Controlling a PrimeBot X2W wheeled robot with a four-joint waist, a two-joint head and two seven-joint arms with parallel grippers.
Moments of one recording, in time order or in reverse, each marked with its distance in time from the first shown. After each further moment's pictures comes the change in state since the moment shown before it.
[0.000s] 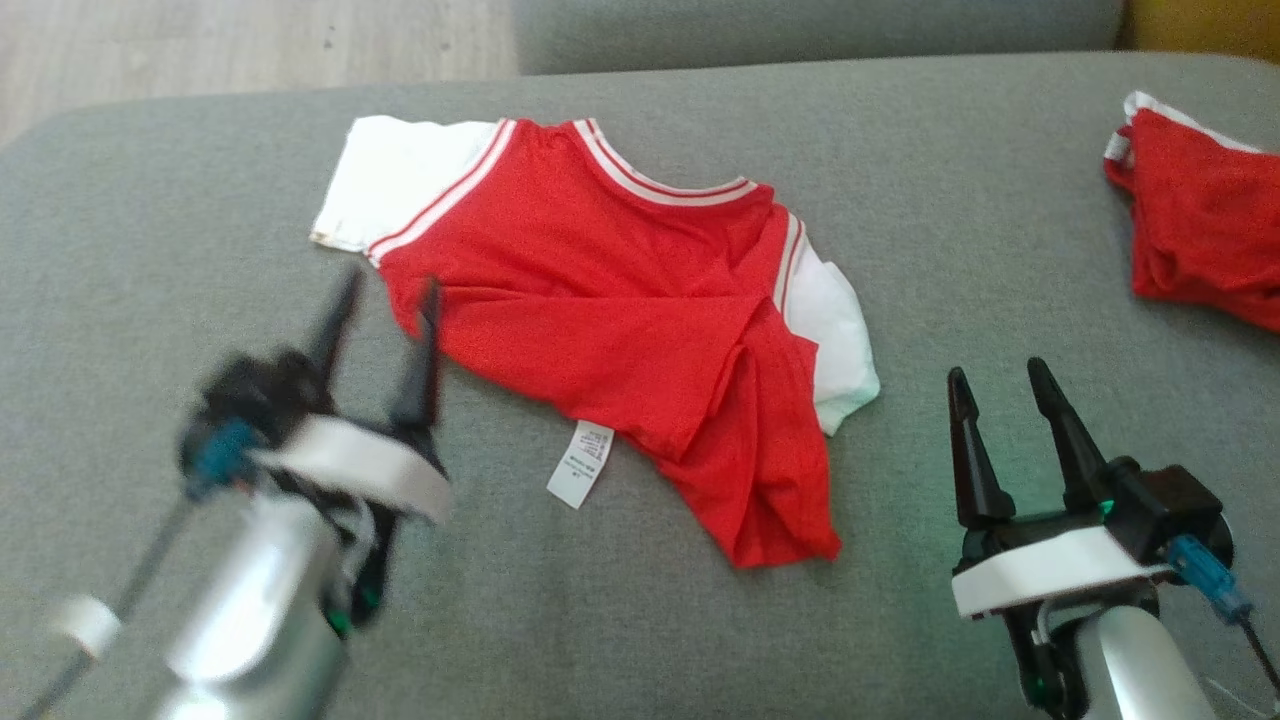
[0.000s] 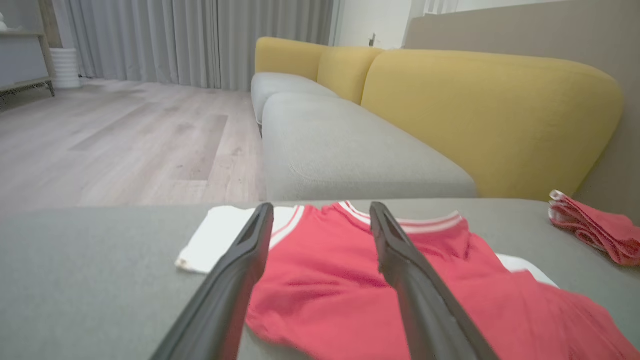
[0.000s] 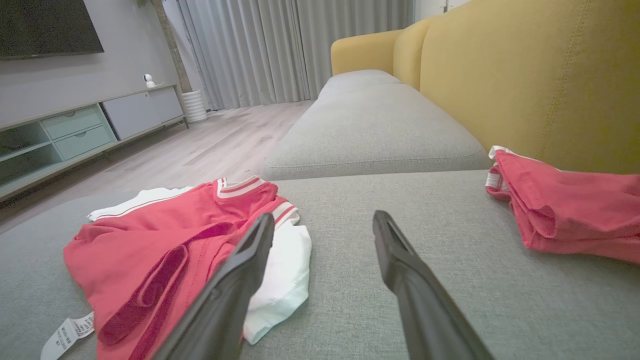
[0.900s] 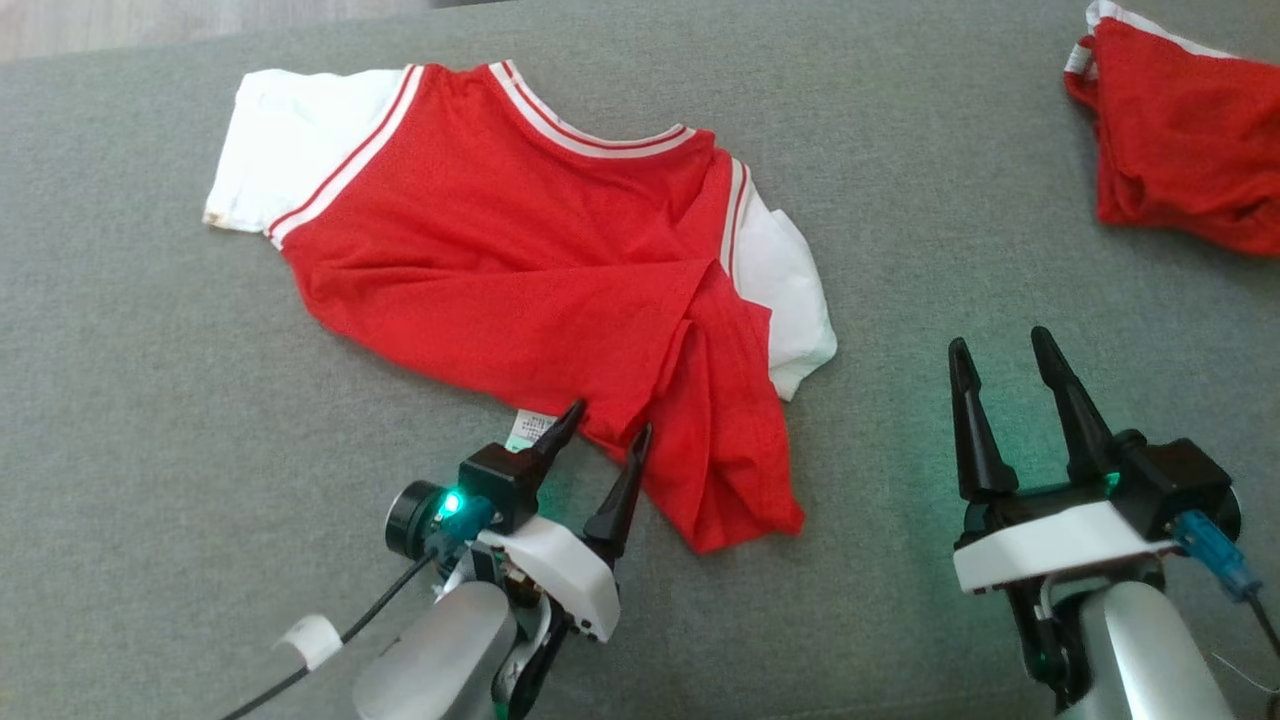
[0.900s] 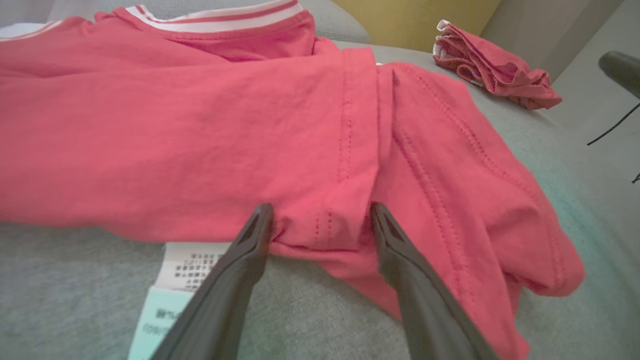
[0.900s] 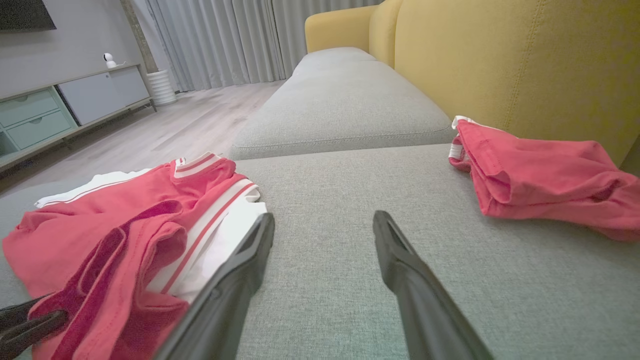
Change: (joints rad) left arm 0.061 -0.202 -0.260 0.147 0.071 -0.012 0.028; right arm -0.024 0.000 -0.004 -0.034 -0.009 0.000 0.020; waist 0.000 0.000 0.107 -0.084
